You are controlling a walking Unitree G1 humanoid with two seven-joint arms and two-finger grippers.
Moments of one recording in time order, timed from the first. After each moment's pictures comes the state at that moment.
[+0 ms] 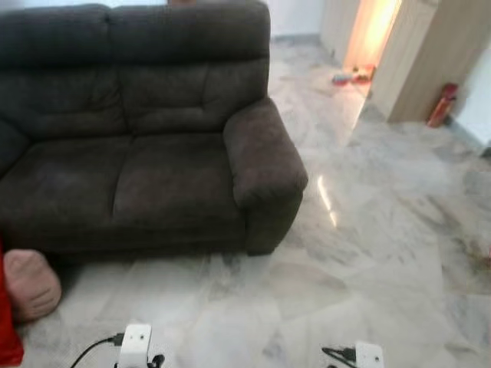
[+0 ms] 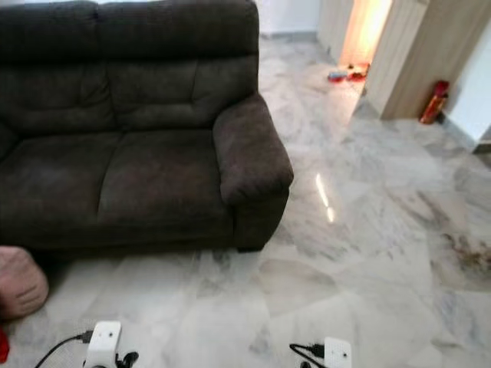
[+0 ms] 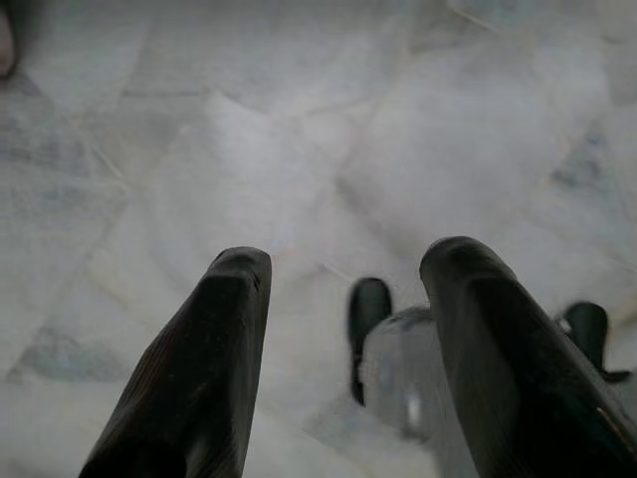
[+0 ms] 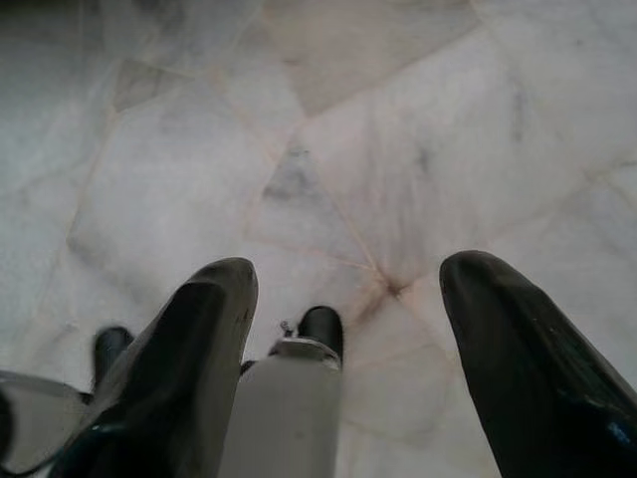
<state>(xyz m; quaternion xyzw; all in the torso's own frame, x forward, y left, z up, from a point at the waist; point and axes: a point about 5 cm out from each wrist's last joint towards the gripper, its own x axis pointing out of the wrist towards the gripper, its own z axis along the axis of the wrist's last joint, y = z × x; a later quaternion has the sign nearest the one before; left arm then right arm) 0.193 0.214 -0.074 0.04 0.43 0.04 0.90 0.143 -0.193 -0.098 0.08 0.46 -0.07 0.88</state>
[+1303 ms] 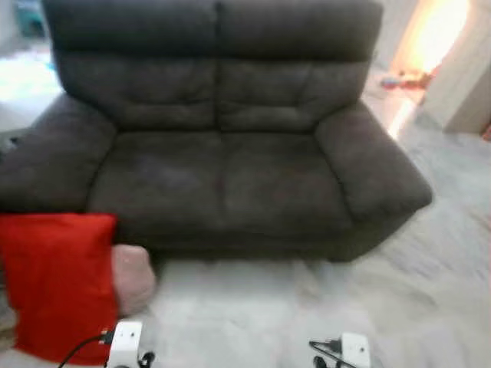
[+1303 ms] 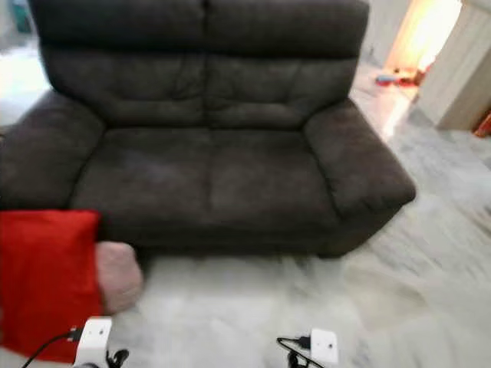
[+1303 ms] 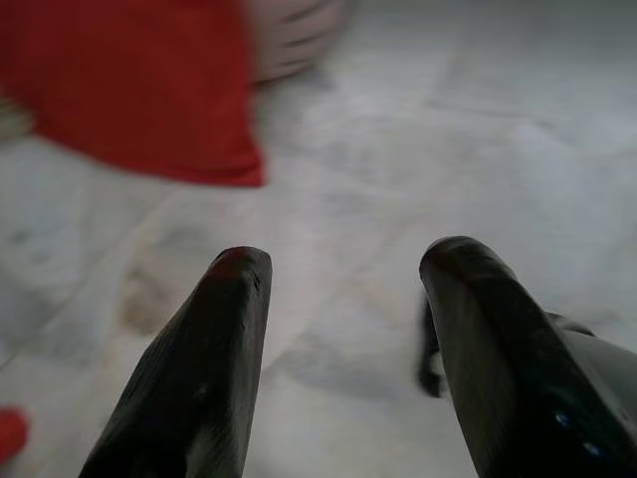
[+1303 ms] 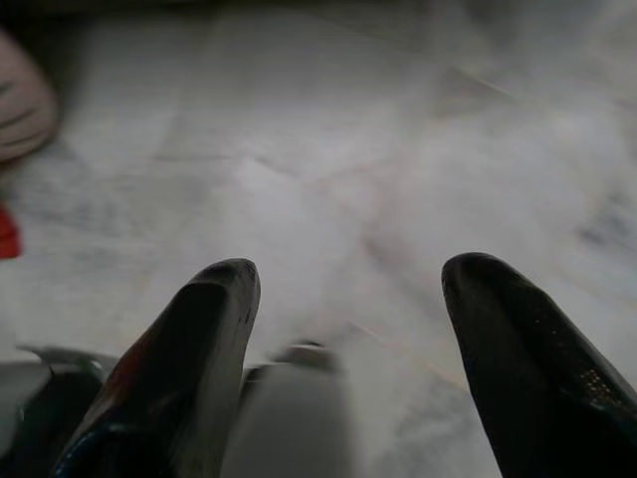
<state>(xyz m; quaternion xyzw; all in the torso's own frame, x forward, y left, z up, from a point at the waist) 0.191 0.225 -0.072 0.04 0.43 0.05 0.90 0.155 -0.183 -0.094 0.07 0.44 -0.04 0.89</state>
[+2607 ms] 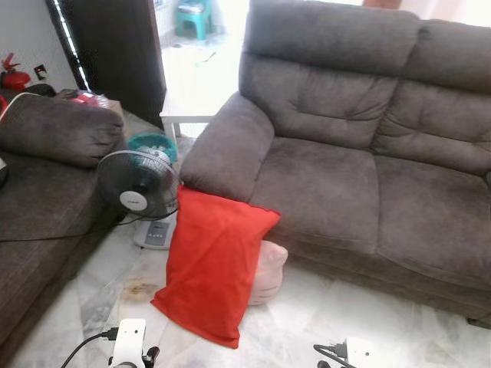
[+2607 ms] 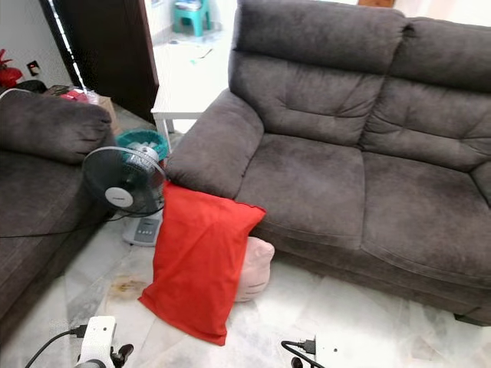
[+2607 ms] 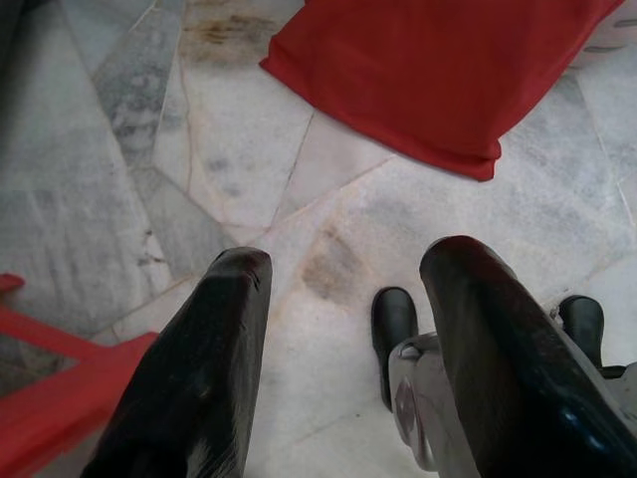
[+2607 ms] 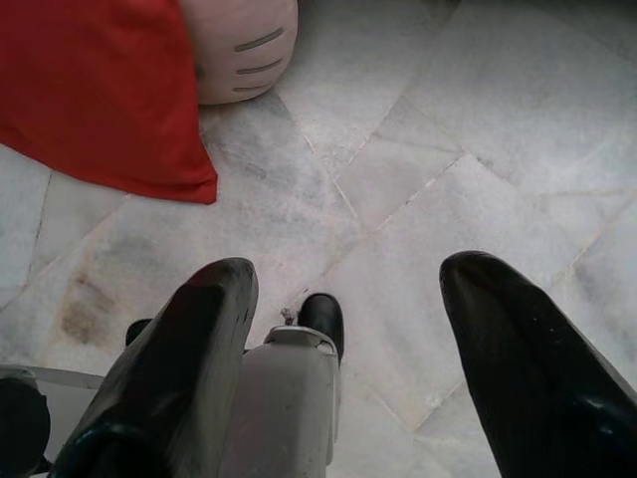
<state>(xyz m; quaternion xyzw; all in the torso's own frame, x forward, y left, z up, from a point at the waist) 0.189 0.222 -0.074 0.04 0.42 0.05 0.90 0.147 -0.187 -0.097 0.08 0.46 -0.05 0.88</state>
